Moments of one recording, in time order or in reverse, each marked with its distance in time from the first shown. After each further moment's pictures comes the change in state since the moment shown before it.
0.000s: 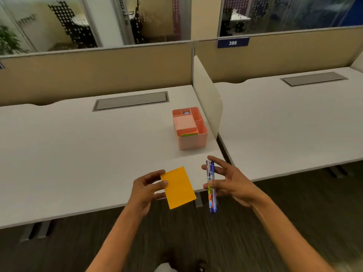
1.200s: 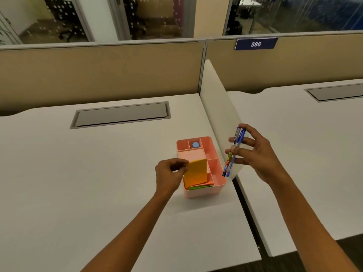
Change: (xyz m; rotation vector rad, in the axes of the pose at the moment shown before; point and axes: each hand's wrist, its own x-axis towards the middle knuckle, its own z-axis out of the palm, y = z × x) left_hand 0.275 0.078 0.076 0.387 0.144 0.270; right_hand 0.238 -0.139 -0.104 -0.252 0.490 -0.160
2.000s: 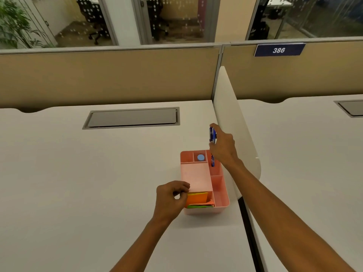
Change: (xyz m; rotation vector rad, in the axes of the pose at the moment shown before) left_hand -0.017 -0.015 0.011 0.254 0.019 0.132; right_hand 0.145 0.050 0.077 -0.650 0.060 -0.170
